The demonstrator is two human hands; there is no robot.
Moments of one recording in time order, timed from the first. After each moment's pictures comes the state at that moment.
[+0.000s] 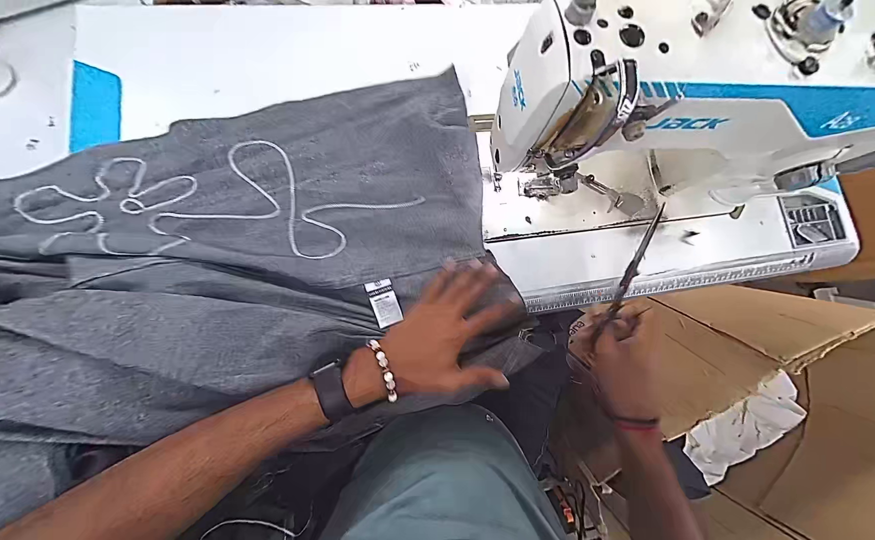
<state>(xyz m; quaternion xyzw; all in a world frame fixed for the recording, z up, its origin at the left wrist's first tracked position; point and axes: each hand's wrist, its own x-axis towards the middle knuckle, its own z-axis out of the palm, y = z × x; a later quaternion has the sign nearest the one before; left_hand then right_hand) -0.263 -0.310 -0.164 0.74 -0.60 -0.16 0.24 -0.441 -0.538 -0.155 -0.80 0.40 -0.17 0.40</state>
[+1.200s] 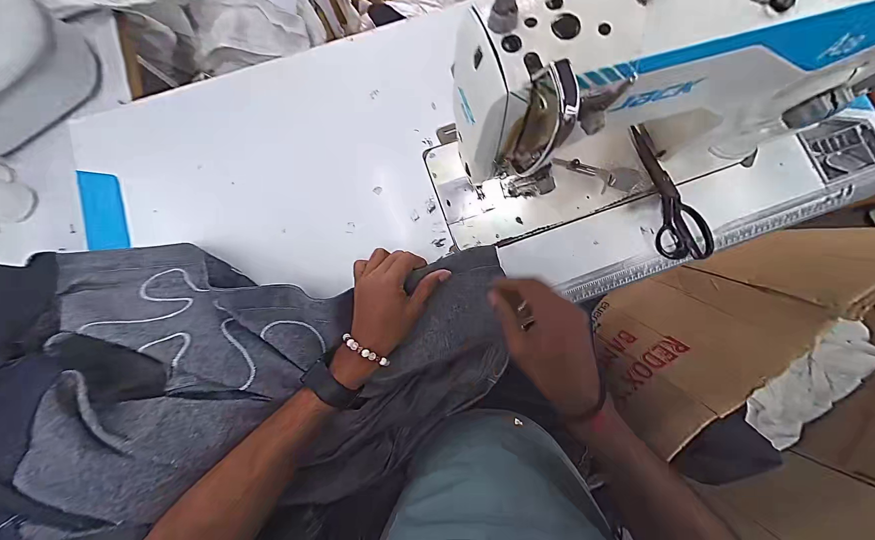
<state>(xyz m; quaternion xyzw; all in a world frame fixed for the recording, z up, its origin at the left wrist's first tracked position) -0.178 -0.306 -0.176 0.87 -0.41 -0.02 0.28 -0.358 -0.467 -0.133 -0.91 0.22 -0.13 0.33</state>
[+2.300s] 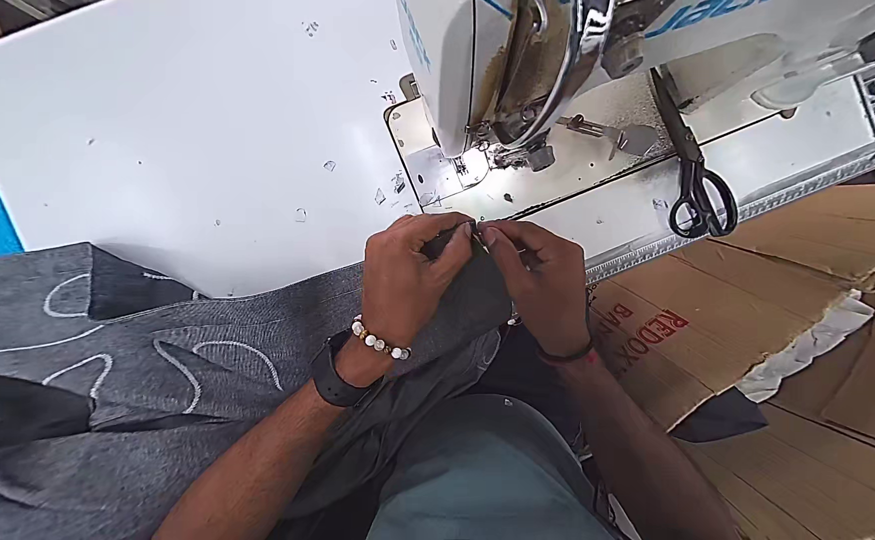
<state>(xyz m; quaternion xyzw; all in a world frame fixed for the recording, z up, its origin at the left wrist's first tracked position) -0.196 -0.378 -0.144 0.83 -0.38 -0.09 0.41 -0.319 -0.502 -0.156 -0.80 0.26 -0.24 0.48</state>
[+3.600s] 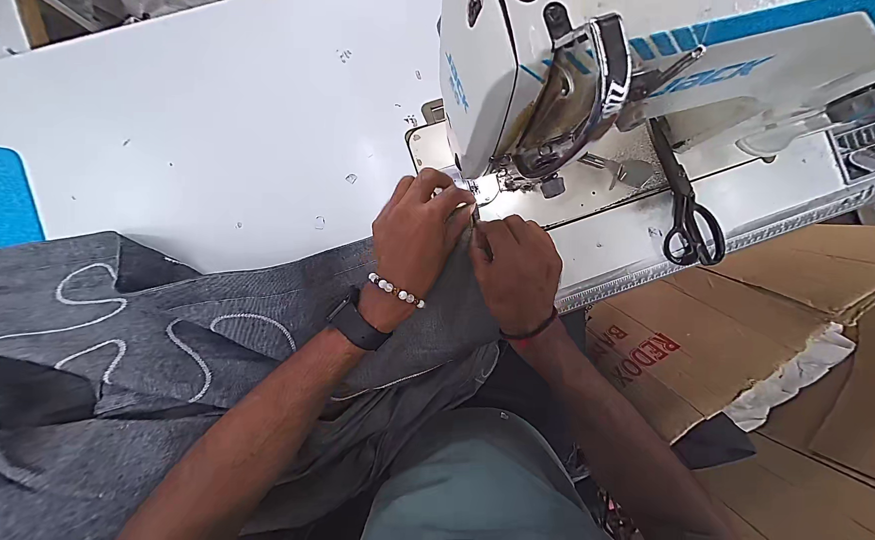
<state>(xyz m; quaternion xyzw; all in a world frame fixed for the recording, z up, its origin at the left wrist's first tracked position) -0.153 -0.402 -0.158 0.84 -0.47 -0.01 0.26 -0.276 -0.496 -0.180 -0.93 0.24 -0.26 0.10</state>
